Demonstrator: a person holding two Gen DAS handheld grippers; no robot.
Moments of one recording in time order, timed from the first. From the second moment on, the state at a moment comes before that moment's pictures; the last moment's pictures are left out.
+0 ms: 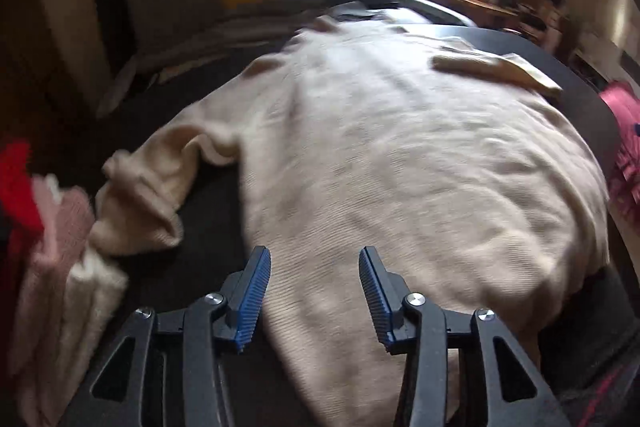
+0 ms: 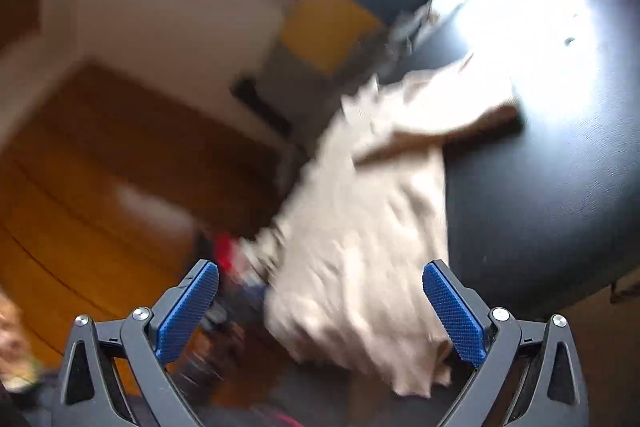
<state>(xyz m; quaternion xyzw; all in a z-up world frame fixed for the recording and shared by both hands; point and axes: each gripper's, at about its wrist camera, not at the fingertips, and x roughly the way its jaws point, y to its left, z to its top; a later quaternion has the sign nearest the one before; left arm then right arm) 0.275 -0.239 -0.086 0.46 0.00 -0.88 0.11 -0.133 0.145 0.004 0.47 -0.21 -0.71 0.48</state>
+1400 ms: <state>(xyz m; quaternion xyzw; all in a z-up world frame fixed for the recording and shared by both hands) 0.187 -0.224 -0.130 0.38 0.15 -0.91 0.06 -0.242 -0.029 -0.027 0.34 0.34 -0.83 0.27</state>
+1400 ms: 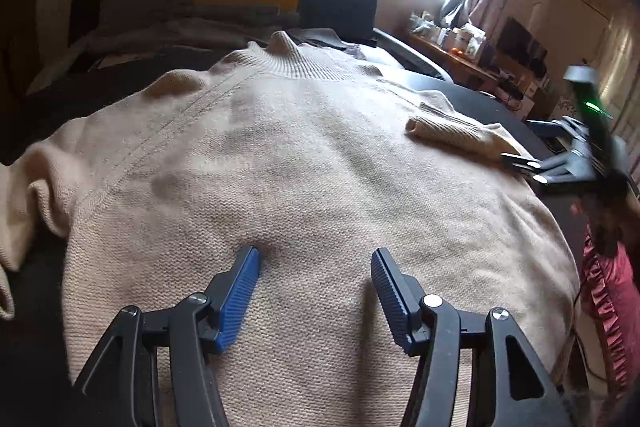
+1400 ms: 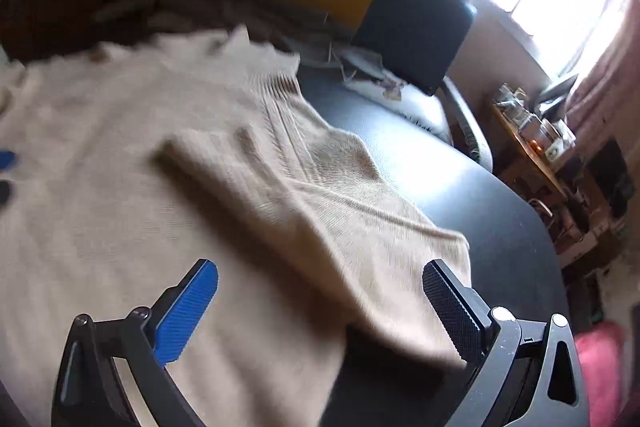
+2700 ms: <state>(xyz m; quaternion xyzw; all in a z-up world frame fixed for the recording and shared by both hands) 0.014 -0.158 -0.068 0.38 0.11 -0.92 -0.04 -0.348 0.172 -0.015 0.47 -0.05 -0.86 0.21</state>
